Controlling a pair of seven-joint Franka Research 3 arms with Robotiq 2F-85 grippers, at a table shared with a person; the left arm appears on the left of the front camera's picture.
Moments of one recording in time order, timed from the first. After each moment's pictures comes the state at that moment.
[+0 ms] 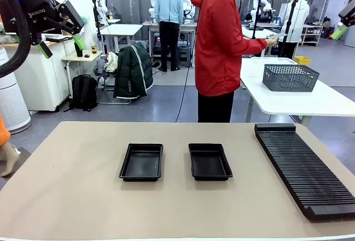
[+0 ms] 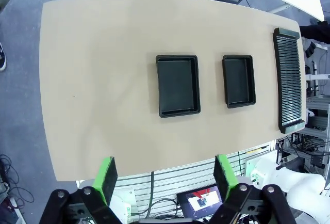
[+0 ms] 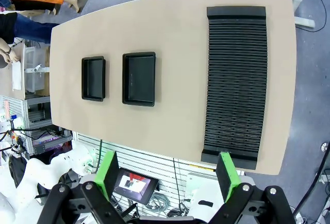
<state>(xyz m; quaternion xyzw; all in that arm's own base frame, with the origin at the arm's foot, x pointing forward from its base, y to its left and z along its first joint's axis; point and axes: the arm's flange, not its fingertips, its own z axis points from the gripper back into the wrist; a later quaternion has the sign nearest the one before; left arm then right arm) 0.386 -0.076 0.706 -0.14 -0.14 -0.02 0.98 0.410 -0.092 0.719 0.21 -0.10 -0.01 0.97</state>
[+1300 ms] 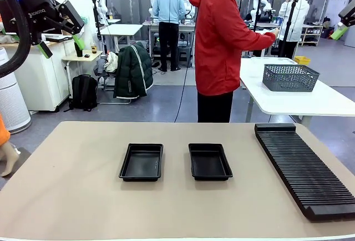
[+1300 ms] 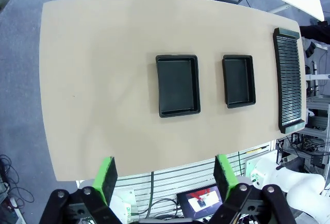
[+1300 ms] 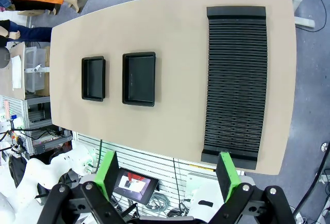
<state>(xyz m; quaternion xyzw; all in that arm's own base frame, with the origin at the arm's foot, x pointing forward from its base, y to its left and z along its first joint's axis) 0.386 -0.076 0.706 -0.14 -0.14 -0.02 0.98 0.410 -0.092 0.719 0.21 -0.10 -0.01 0.97</state>
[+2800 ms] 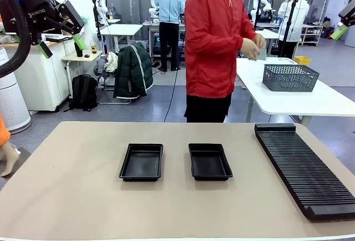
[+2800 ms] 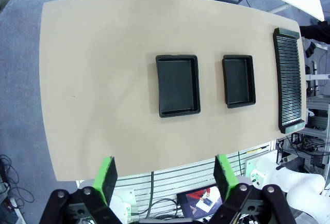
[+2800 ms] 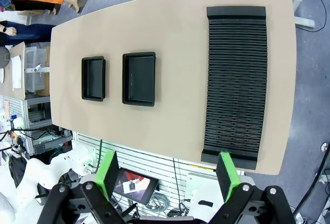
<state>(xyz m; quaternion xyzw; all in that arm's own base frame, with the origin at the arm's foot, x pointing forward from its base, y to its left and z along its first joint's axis) 0.386 -0.076 0.706 -0.14 -0.14 -0.02 0.98 0.410 -0.092 0.719 0.21 -0.10 -0.01 0.97</state>
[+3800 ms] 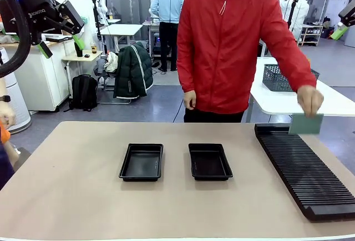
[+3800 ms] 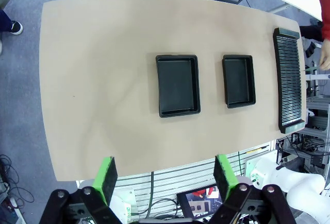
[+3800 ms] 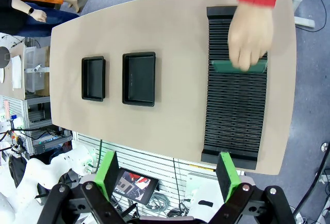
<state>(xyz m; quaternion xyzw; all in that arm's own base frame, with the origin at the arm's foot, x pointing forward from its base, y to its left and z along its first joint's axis) 0.386 -0.076 0.706 -0.14 -0.14 -0.02 0.98 0.410 -0.092 0.719 0.21 -0.10 -0.01 0.97</state>
